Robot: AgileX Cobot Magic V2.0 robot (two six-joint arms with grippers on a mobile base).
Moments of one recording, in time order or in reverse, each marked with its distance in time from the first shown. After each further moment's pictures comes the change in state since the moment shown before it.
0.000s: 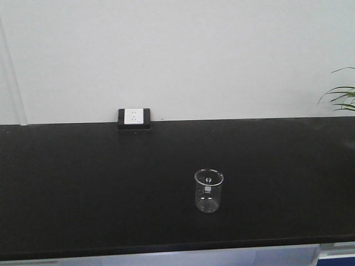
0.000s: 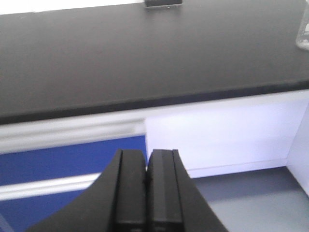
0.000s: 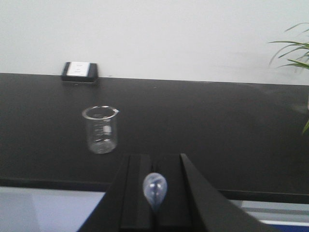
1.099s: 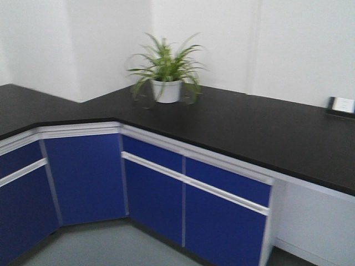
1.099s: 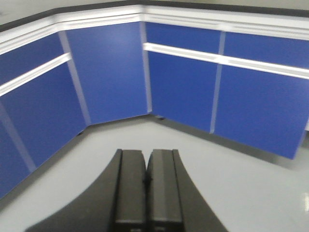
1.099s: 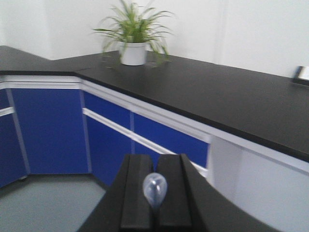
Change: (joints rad) left arm 0.000 0.000 0.000 0.000 0.000 0.000; right arm 0.000 0.000 0.000 -0.001 0.000 0.000
